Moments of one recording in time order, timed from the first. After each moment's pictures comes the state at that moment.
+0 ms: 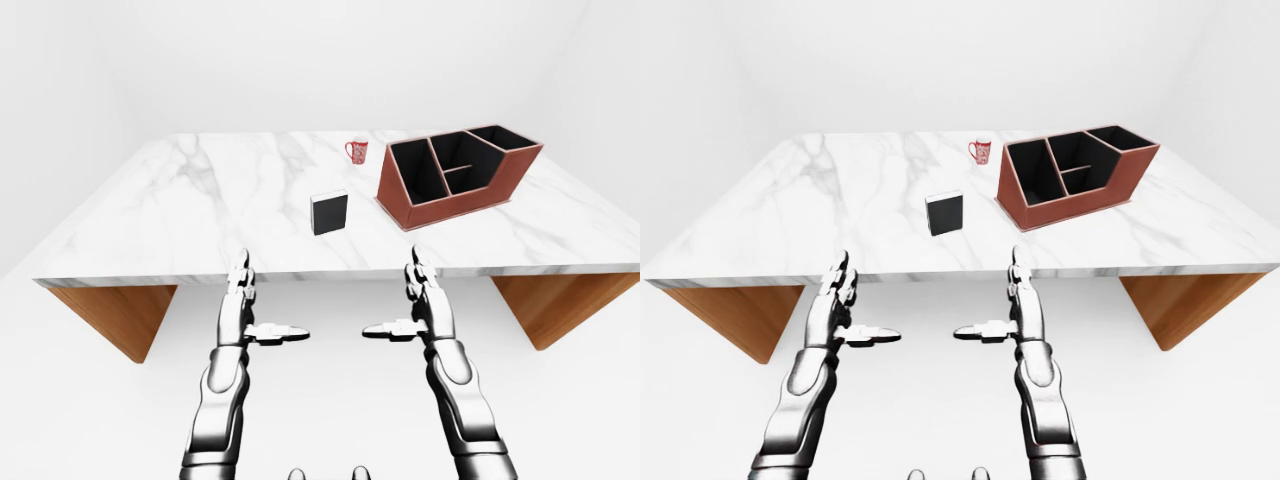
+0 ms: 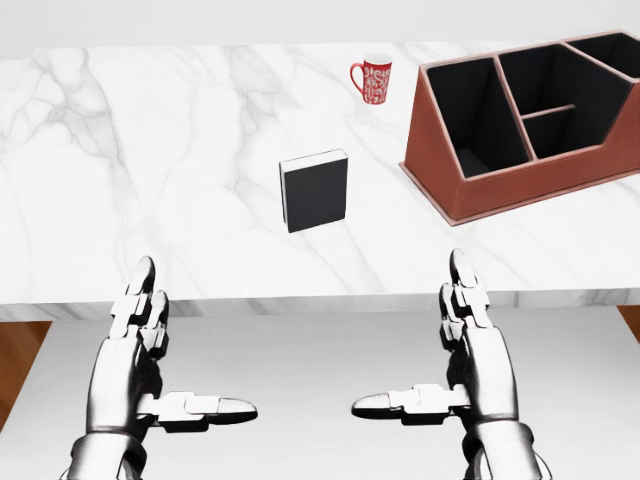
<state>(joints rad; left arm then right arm) 0.00 0.01 0.01 0.01 -0.01 -0.01 -0.01 0.00 -0.01 -0.01 0.00 0.01 0.00 0.01</state>
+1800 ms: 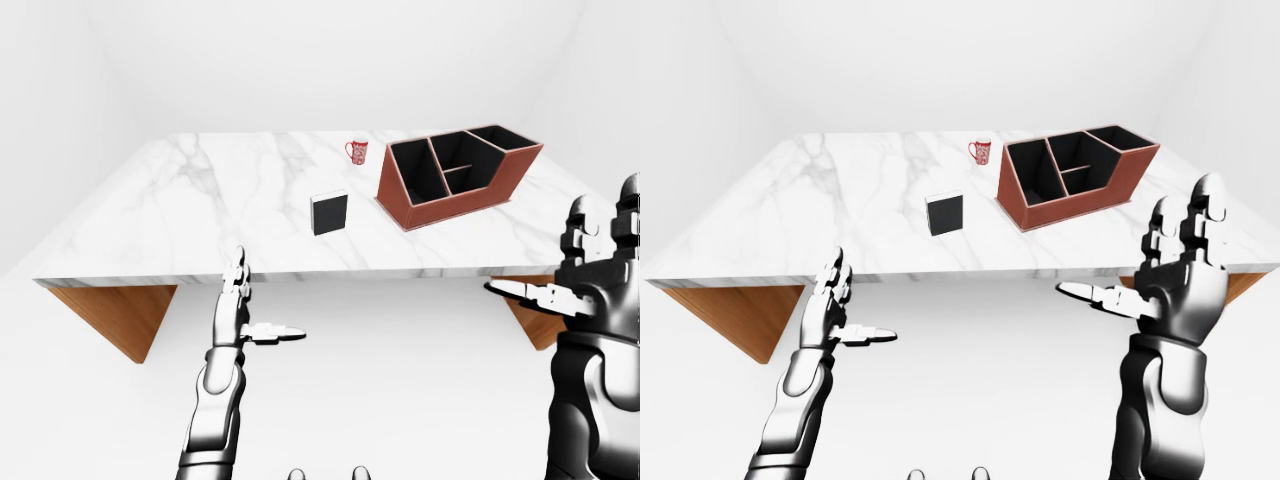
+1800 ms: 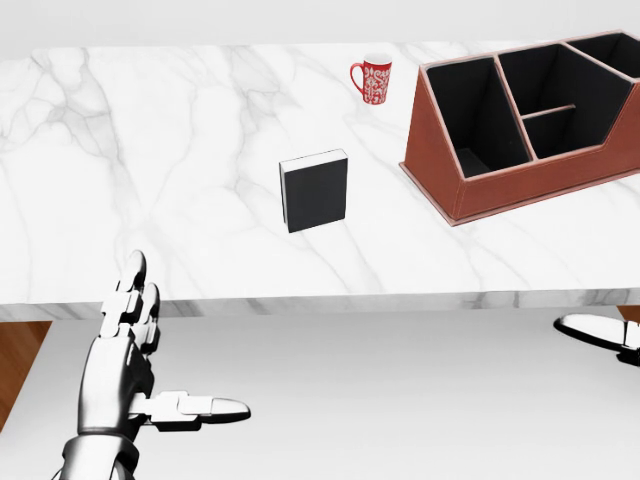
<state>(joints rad) -0.01 0.02 0.04 0.03 0.01 -0.09 -0.03 0.00 -0.14 -0.45 -0.54 0.31 0.09 0.00</state>
